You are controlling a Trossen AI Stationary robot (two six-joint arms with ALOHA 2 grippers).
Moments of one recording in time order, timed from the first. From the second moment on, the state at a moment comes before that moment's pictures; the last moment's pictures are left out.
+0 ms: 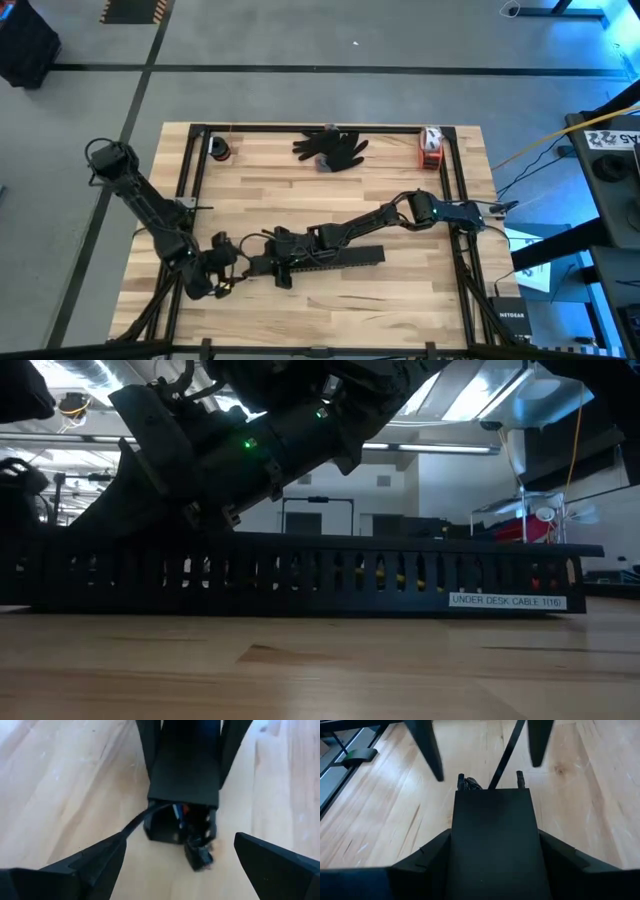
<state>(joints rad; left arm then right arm) -0.93 1.26 0.49 -0.31 -0.66 -1.04 0.21 2.41 1.72 0.10 -0.07 0.23</state>
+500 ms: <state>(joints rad) -0.89 1.26 0.35 -0.02 -0.66 -0.99 0.21 2.41 1.72 0.10 -0.07 0.23</state>
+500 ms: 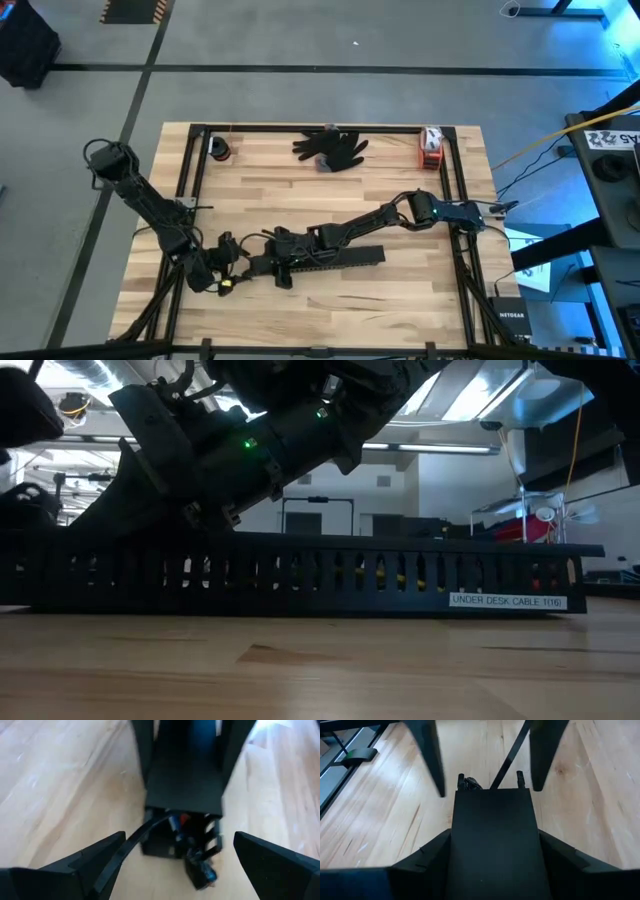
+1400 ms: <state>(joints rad) -0.90 1.42 0.28 0.28 -0.70 -0.99 0.21 2.41 1.71 0.14 -0.08 0.23</state>
